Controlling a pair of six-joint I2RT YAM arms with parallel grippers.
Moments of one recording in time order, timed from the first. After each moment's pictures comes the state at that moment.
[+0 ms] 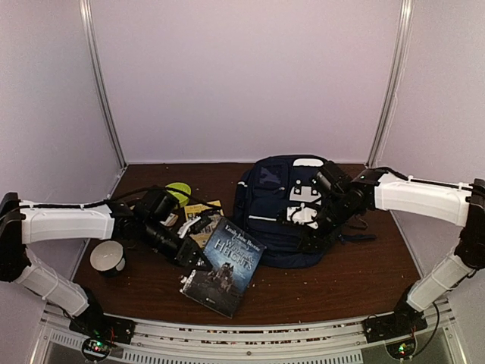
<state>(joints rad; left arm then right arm) -0.76 1.38 0.80 -0.38 0.70 -0.42 0.69 1.49 1.12 -0.76 -0.29 -0.68</state>
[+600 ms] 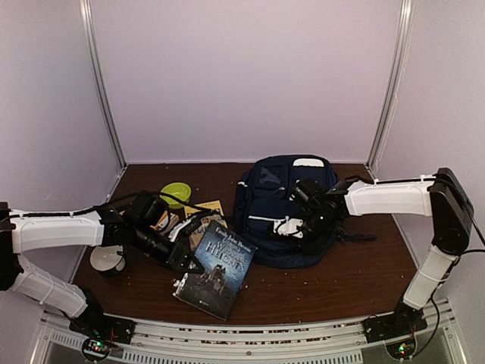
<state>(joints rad) -0.73 1.28 0.71 -0.37 0.69 -0.45 0.74 1.70 1.12 -0.64 -0.09 -0.67</state>
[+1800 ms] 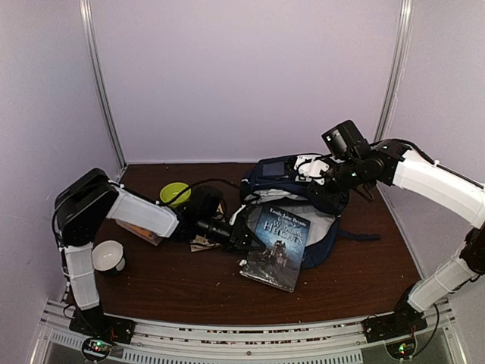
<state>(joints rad) -0.83 1.95 1.04 0.36 0.85 -0.80 0.69 1.44 1.37 -0.77 0.08 -0.57</state>
